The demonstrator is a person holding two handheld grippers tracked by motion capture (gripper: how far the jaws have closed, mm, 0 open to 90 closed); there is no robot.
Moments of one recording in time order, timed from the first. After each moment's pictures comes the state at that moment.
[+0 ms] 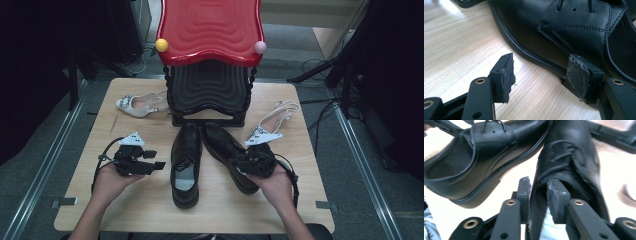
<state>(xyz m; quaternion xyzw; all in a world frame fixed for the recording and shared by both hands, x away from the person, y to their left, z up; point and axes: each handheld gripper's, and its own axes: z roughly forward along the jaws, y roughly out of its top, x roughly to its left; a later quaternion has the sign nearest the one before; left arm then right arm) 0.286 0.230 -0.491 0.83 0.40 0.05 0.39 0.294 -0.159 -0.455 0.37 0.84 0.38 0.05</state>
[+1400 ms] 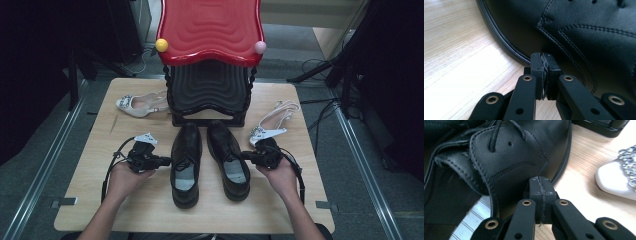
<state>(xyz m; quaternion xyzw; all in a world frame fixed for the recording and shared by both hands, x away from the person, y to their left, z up) 0.306 0.206 -0.514 0.83 0.41 0.00 0.37 0.336 -0.186 -0.492 0.39 0.85 0.35 0.05</state>
